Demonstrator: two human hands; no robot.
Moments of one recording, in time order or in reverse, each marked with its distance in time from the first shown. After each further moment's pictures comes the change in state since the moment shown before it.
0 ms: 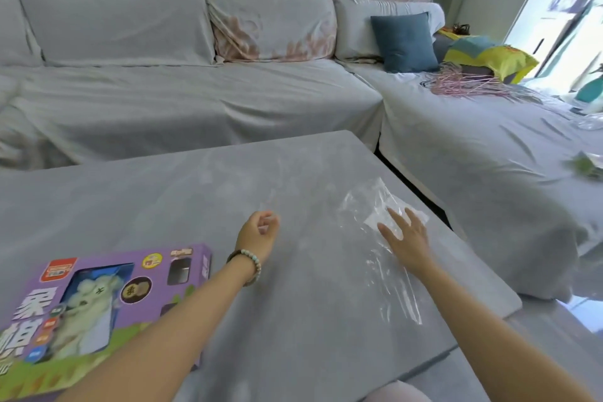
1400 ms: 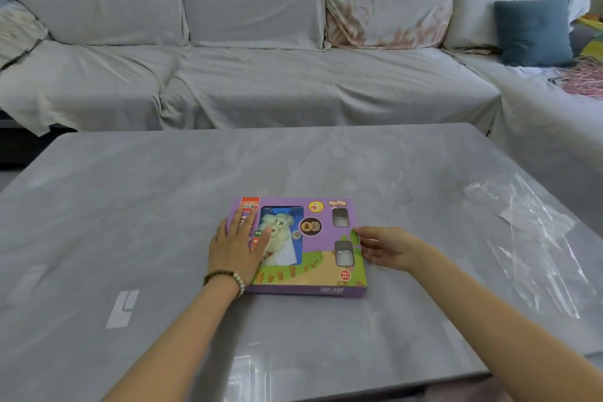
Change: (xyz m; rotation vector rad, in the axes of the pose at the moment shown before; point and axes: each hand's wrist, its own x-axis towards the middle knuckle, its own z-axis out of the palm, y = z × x) left_hand -0.096 -0.123 -0.275 0.882 0.174 -0.064; right_hand -0.138 -0.240 0.144 0.748 -0.765 0.491
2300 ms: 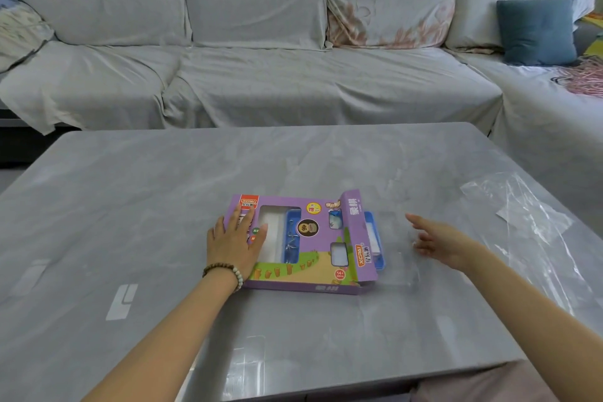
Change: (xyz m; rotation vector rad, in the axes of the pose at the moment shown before) left_hand -0.001 0.004 -0.005 0.091 -0.032 -0.004; right_hand -0.014 -0.007 -0.082 -0.172 0.263 -0.105
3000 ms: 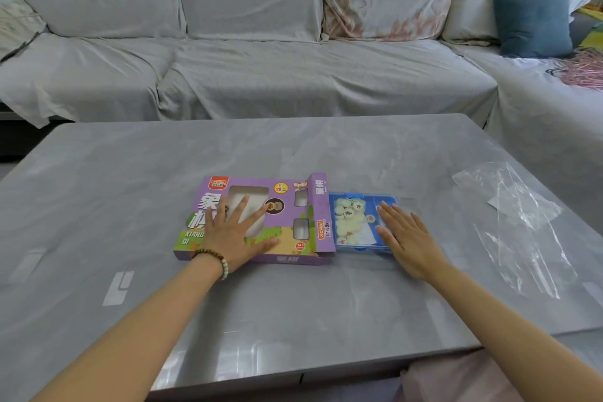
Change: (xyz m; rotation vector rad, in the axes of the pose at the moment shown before) left_hand -0.001 -0.009 0.003 0.167 -0.062 0.235; right_hand 0.000 0.052 0.018 -1.107 0.122 -0.781
